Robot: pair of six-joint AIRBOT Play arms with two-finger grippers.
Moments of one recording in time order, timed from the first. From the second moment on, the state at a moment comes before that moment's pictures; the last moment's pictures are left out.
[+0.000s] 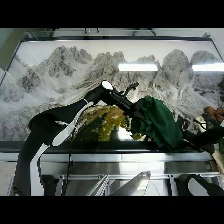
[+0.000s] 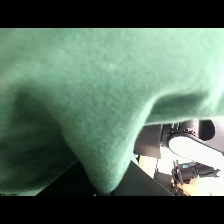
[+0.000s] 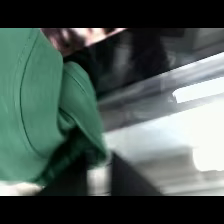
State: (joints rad) left arm -0.61 -2.14 1.75 0.32 -1.38 -1.17; right arm -0.36 -1.01 0.53 -1.36 1.32 1.62
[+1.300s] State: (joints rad) left arm -0.07 -1.26 1.57 0.74 -1.79 -1.22; right arm -0.27 -0.77 1.02 -0.33 1.35 1.18
